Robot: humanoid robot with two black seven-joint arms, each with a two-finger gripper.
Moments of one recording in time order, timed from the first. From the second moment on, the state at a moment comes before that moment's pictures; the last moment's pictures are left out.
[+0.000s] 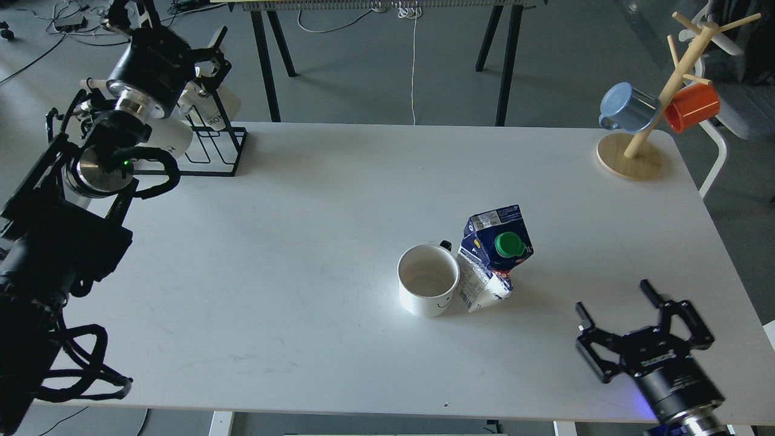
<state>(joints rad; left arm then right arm) -0.78 0.26 -1.26 -0.72 0.22 -0.45 -0.06 -0.45 -0.54 1.22 1.64 0.31 0.49 0.19</state>
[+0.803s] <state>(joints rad) -0.74 0.24 -1.31 -0.72 0.11 -0.45 -0.05 0.65 -0.69 1.04 0.95 0.23 0.49 0.17</state>
